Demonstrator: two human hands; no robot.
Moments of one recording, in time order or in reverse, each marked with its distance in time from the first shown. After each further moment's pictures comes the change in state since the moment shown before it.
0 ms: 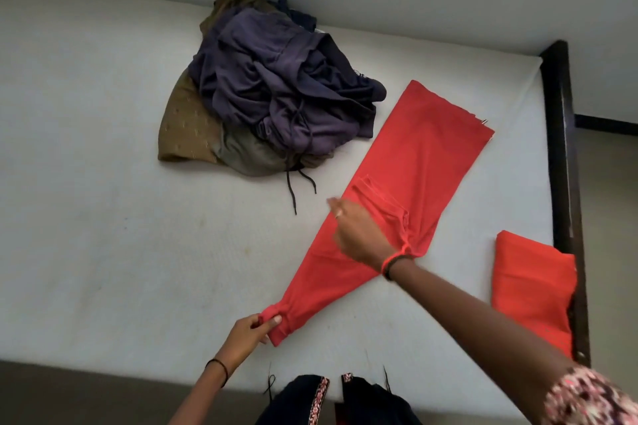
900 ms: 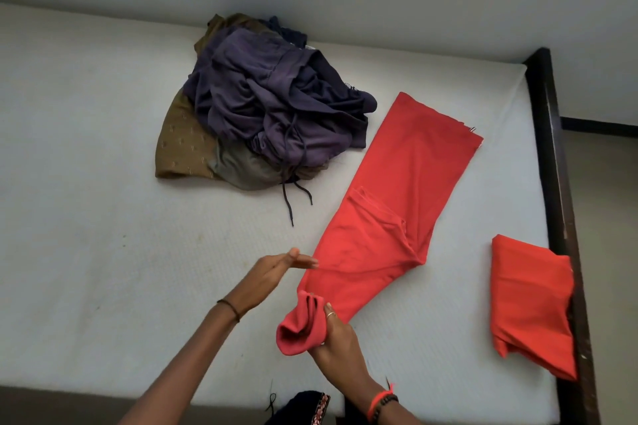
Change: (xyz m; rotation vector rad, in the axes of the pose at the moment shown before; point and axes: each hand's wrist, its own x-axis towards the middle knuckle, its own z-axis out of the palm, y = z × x) left_hand -0.017 0.140 -0.023 0.045 -0.206 0.534; right_hand -0.130 -0.106 0.041 0.811 0.012 0.375
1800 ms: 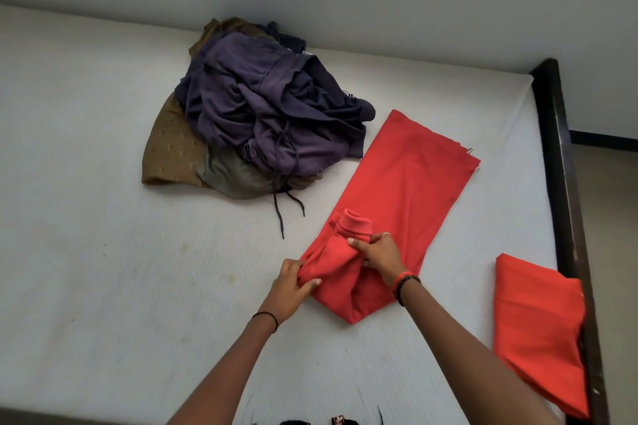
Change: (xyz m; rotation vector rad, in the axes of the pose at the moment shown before) left_hand 0.082 -0.073 0.052 0.364 0.225 -0.161; right_hand 0.171 0.046 -0.115 0.307 0.267 0.491
